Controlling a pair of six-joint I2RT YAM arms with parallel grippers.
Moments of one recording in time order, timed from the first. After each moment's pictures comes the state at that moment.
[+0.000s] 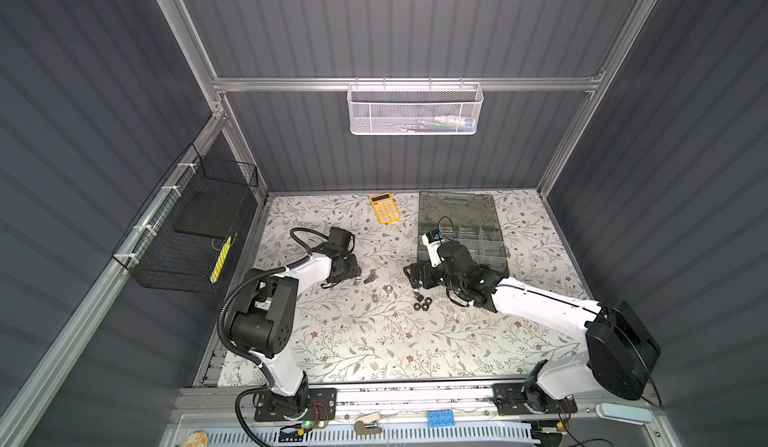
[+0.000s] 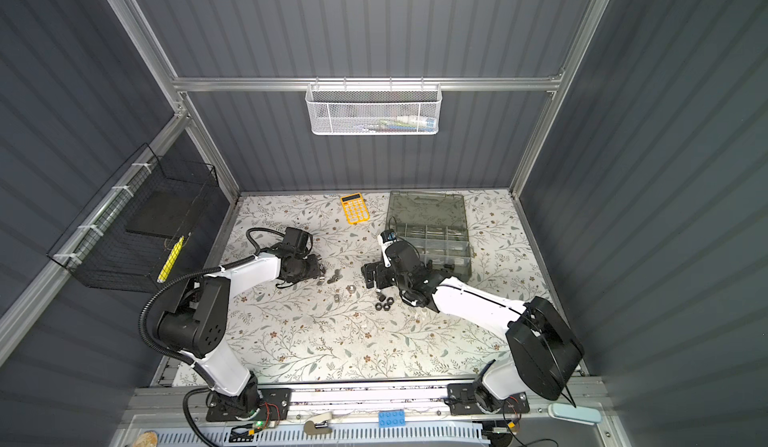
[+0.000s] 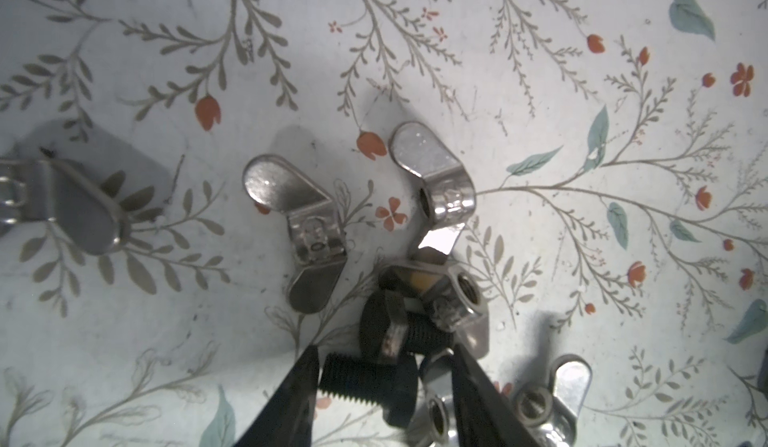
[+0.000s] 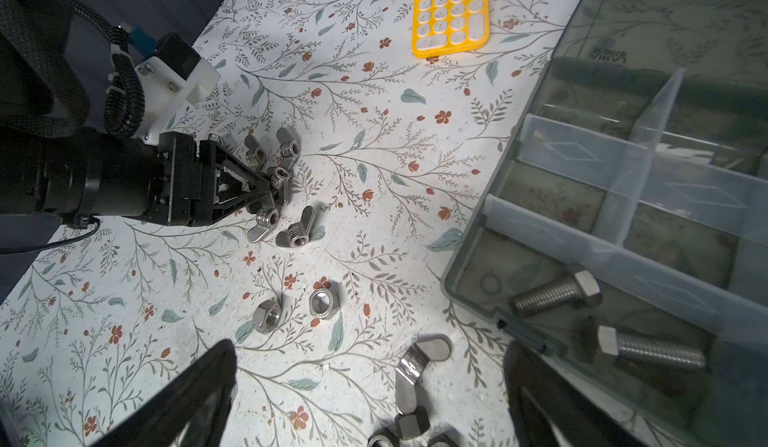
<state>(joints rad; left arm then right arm) -0.32 1.73 1.00 -0.38 -0.01 -0.50 0.75 1.45 0.87 -0.04 0.04 0.38</state>
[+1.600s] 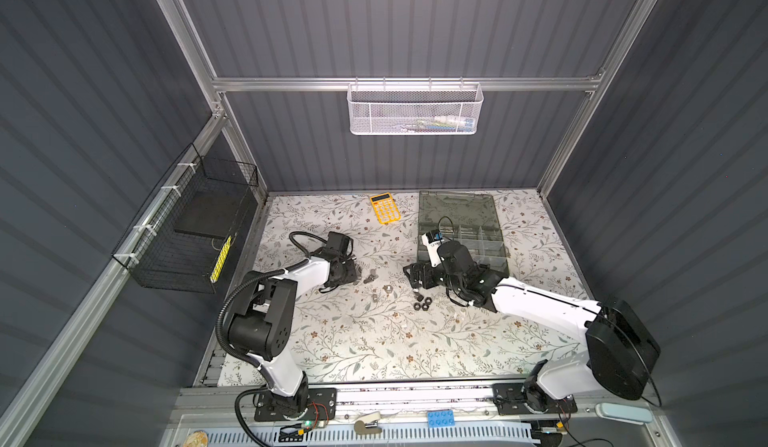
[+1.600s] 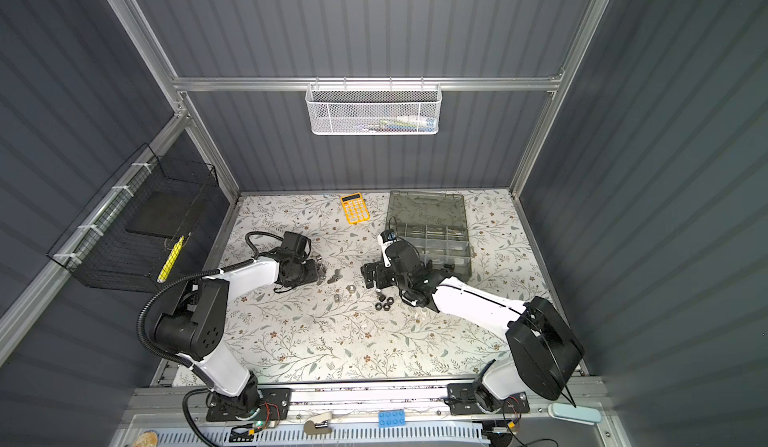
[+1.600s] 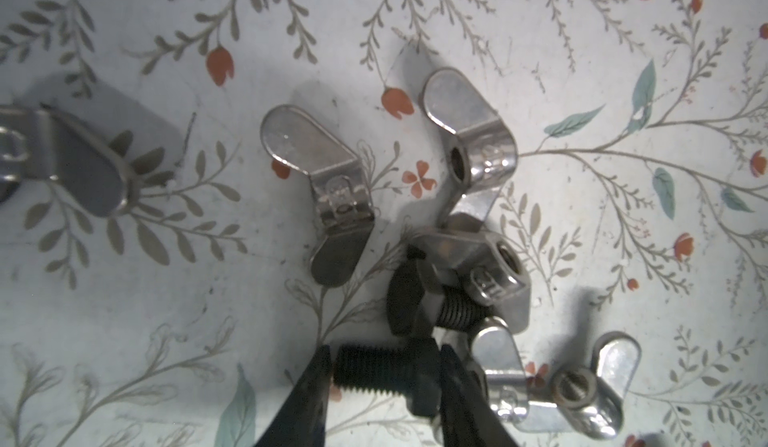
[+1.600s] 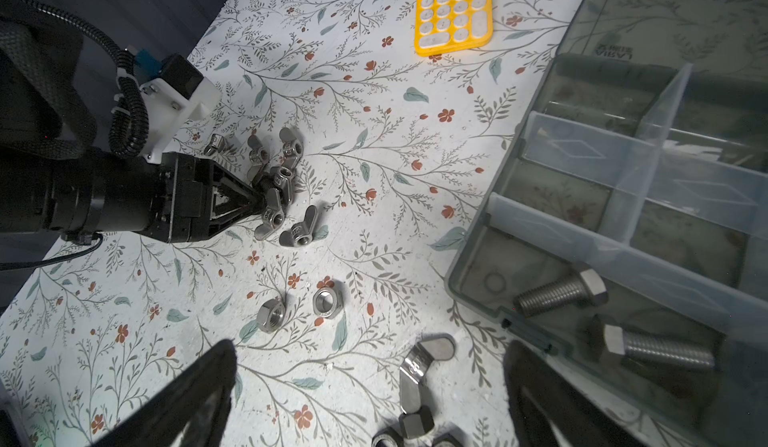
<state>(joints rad) -0.32 1.71 0.94 -0.37 -0.01 -0.47 0.75 1.45 0.87 -0.03 0.03 0.39</state>
